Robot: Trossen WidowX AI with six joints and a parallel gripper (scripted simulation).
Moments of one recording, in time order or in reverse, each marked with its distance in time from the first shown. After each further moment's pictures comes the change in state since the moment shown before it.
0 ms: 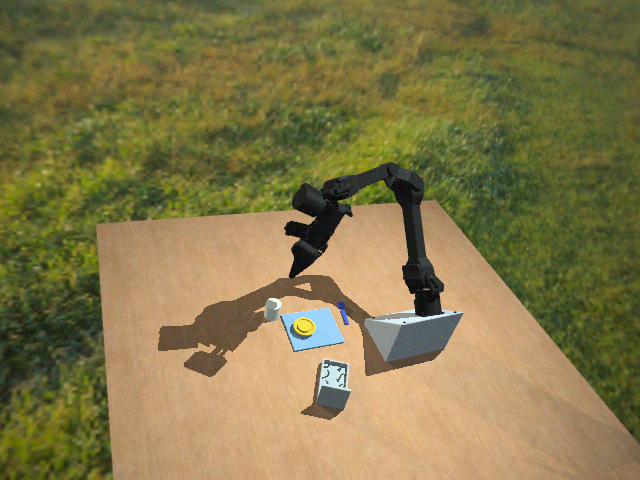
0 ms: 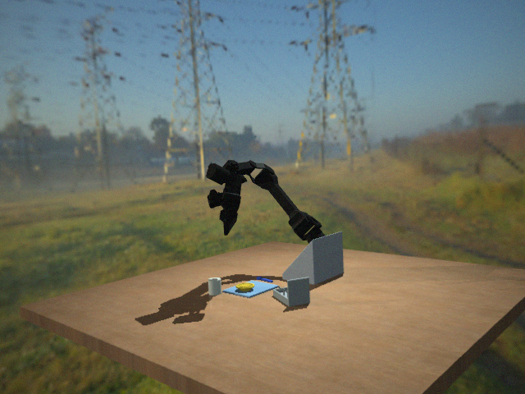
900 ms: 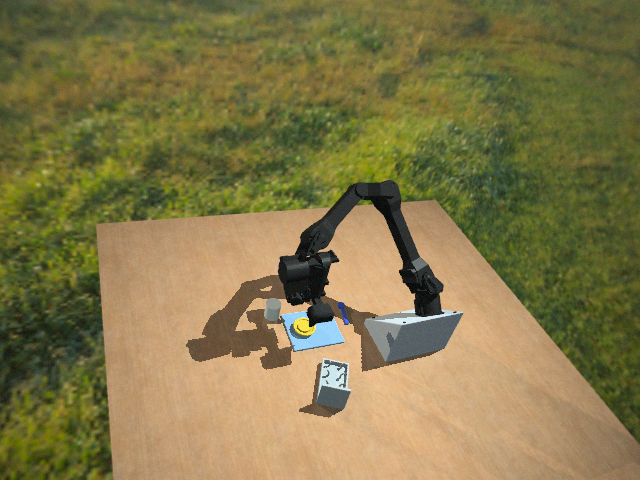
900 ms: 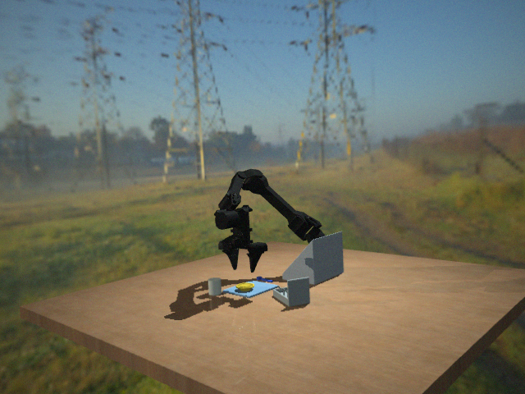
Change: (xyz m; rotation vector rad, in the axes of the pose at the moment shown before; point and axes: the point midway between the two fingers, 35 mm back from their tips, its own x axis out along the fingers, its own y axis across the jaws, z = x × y) arm 0.108 -0.069 -0.071 -0.700 0.368 -0.384
